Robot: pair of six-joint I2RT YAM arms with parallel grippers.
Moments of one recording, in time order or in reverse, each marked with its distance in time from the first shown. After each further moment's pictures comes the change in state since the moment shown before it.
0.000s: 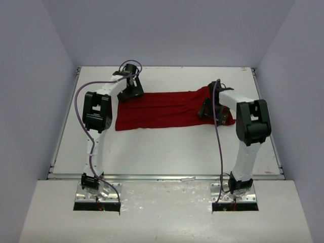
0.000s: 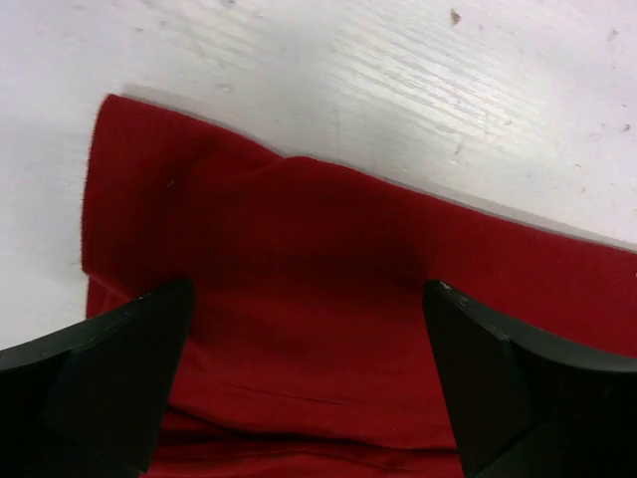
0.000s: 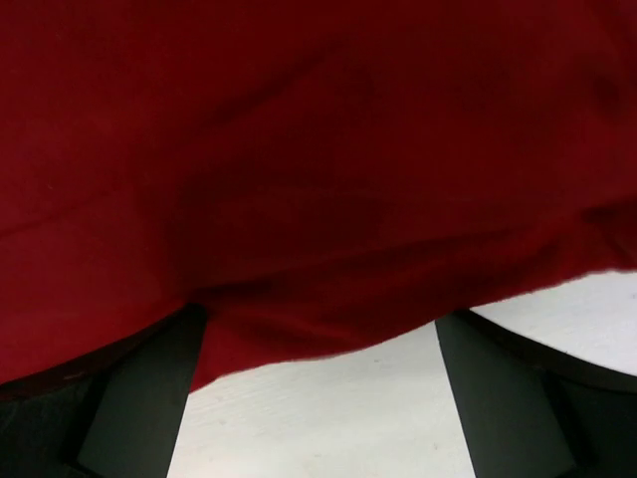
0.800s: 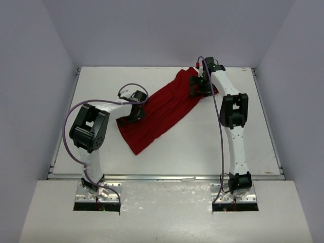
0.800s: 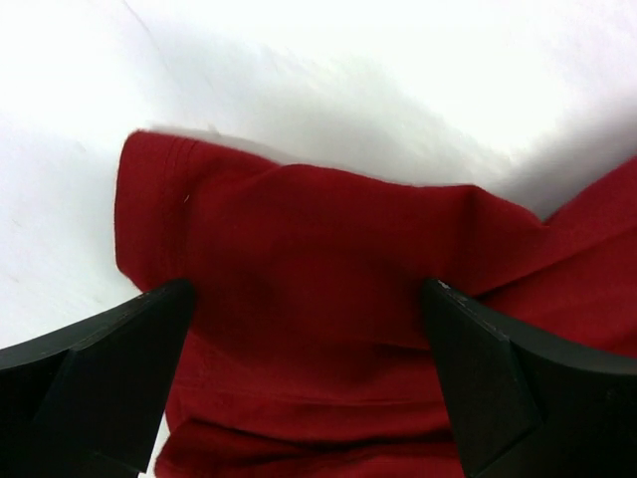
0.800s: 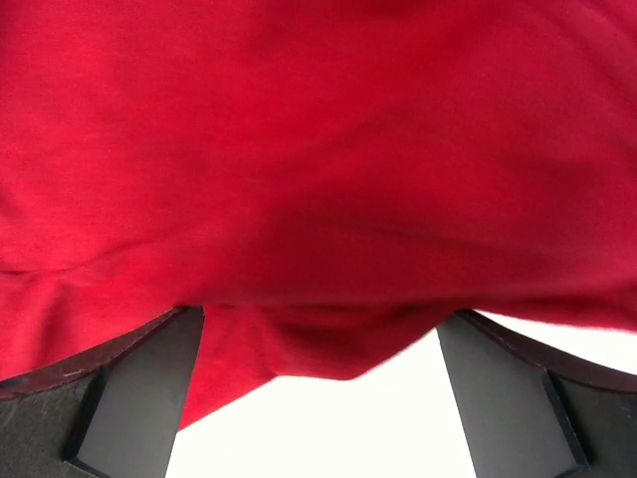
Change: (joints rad) left arm -0.179 -0.406 -0.705 0.151 -0.330 -0.282; right arm -0.019 0.661 1.107 -0.291 -0.260 -0.547
